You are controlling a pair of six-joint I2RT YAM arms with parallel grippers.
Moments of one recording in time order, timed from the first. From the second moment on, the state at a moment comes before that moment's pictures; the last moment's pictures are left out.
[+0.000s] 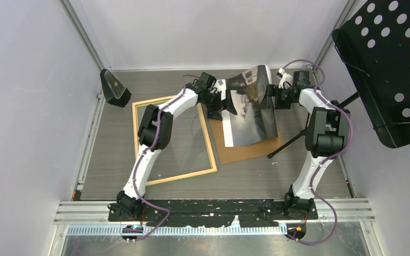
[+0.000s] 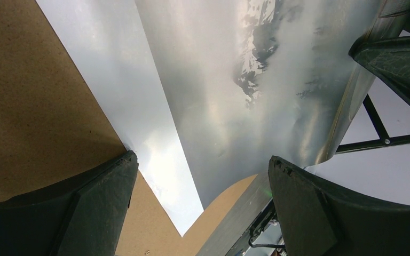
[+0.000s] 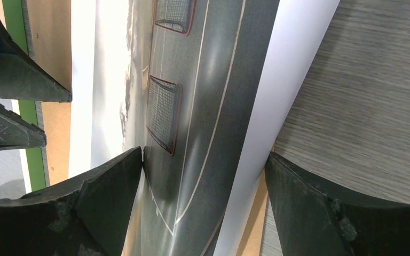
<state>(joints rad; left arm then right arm) -0.54 2.46 2.08 -0.57 0.62 -0.65 -0.11 1.96 1.42 -0.46 -0.56 -0.08</state>
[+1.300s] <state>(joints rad) -0.54 2.46 2.07 -0.57 0.64 -0.65 -0.17 1.85 1.40 -0.41 -0.79 0.02</state>
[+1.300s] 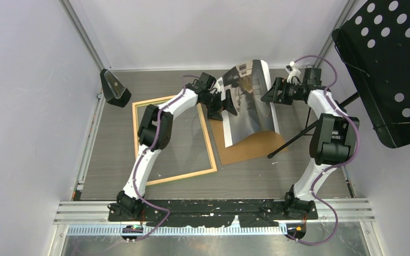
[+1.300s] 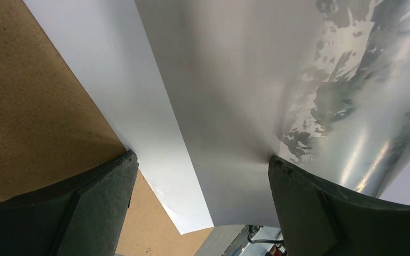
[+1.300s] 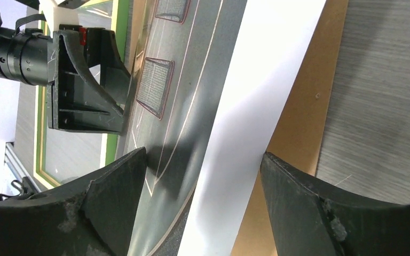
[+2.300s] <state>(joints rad) -0.53 2.36 1.87 -0.46 0.68 -0.67 -0.10 1.75 1.29 -0.31 -0.89 0.14</state>
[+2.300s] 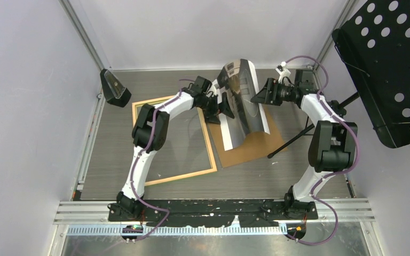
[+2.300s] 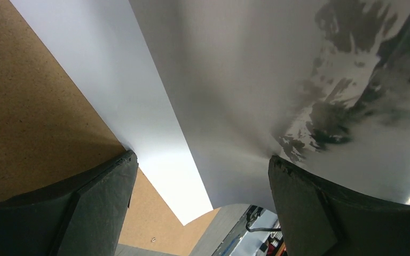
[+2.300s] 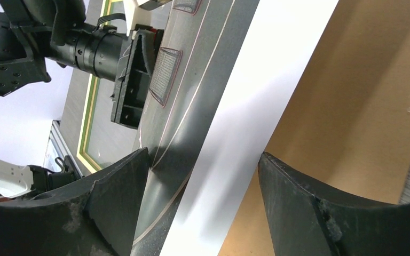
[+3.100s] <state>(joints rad) -0.52 2.33 1.79 -0.39 0.70 -0.71 -0.01 1.63 1.24 -0.28 -0.95 0.18</state>
